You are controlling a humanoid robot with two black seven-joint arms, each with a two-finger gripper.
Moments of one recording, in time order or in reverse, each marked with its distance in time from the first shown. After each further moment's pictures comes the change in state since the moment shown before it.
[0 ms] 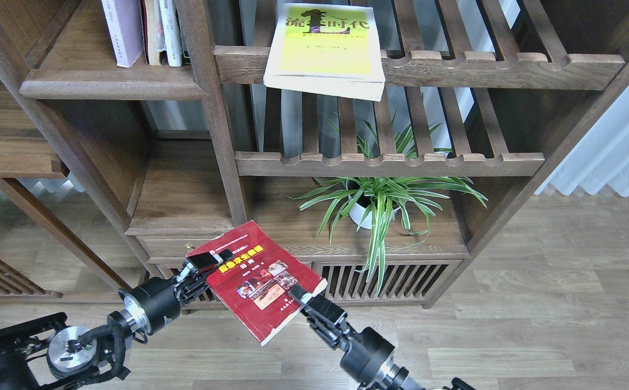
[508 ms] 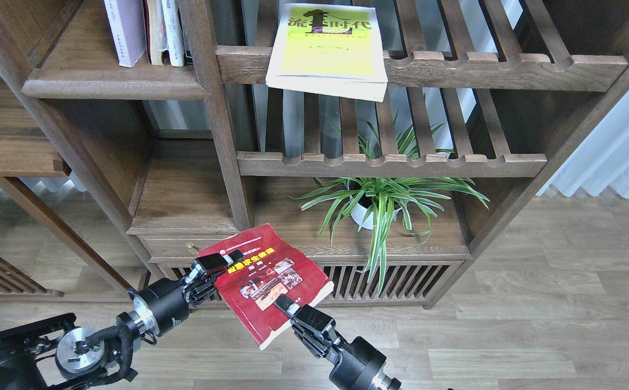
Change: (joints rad) left arm -0.019 -0.059 0.056 -0.009 -0.002 0.000 -0.003; right arm -0.057 -0.002 -0.116 0.158 0.021 0.000 -0.005
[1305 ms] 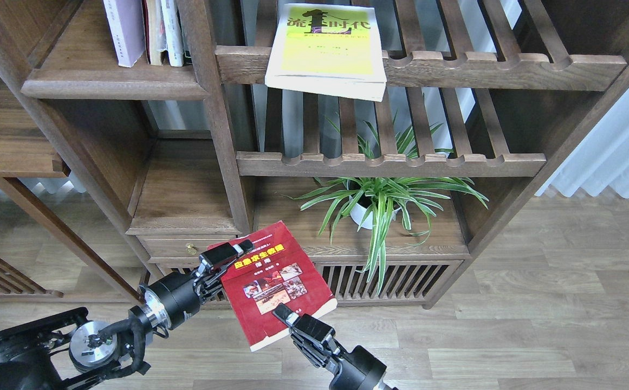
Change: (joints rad) left arm -0.013 -0.075 -0.025 0.002 -0.007 0.000 0.003; right arm -0.033 0.002 -0.052 0.042 -0.012 0.000 -0.019
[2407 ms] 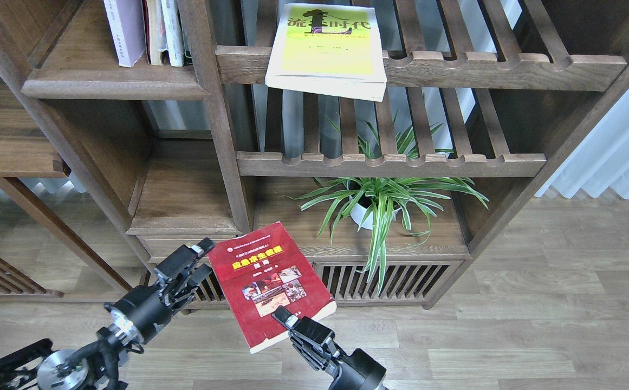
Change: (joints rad) left arm 0.206 0.034 -0.271 -0.058 0.130 0.000 0.002; right arm -0.005 0.000 0.002 -0.001 0.000 0.000 0.000
